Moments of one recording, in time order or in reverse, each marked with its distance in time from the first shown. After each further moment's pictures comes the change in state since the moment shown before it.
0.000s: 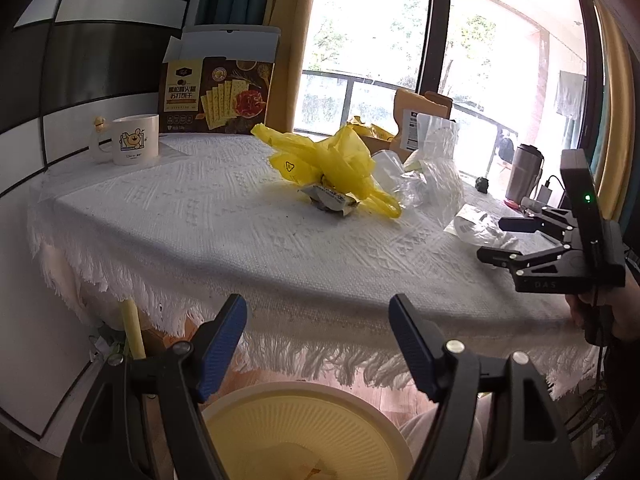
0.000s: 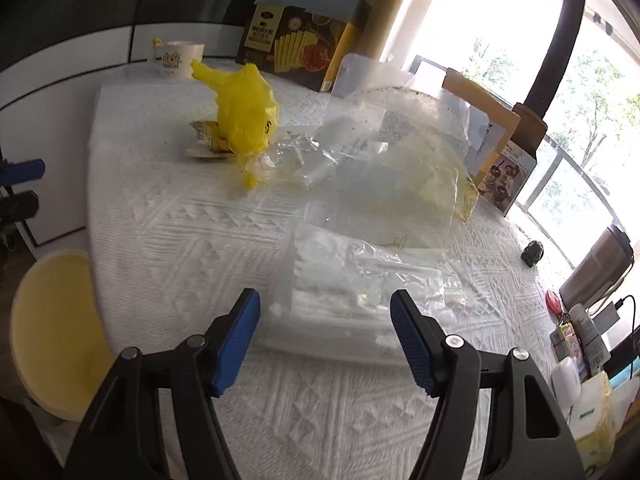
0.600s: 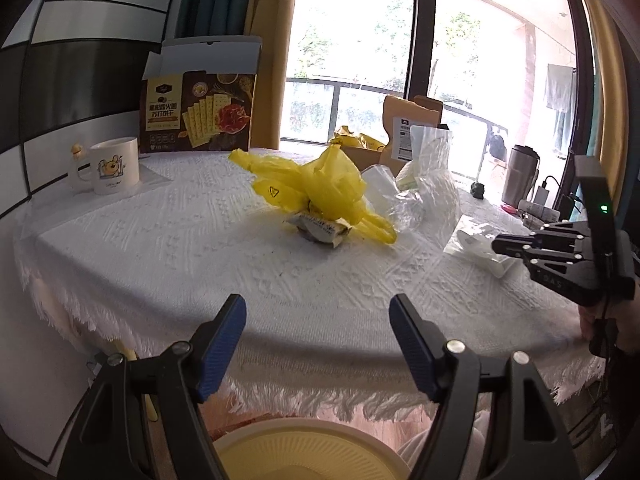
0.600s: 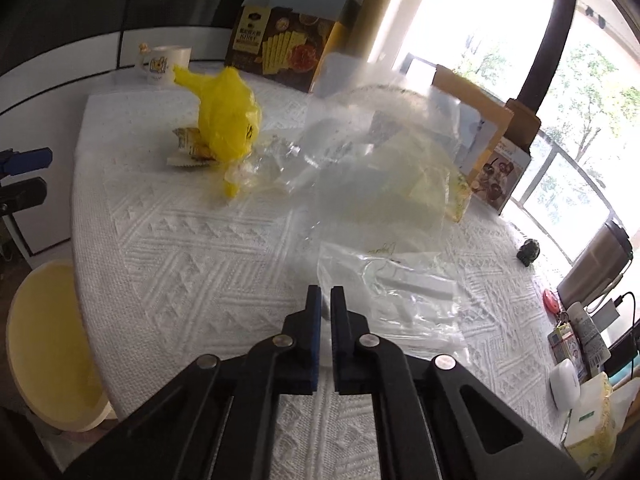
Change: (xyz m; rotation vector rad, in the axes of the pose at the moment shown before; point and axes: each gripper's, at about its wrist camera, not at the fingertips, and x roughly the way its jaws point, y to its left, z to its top) left arm 0.022 -0.006 0.029 0.061 -0.027 -0.024; right arm -0.008 -0.014 -0.001 0.061 -0.056 -0.038
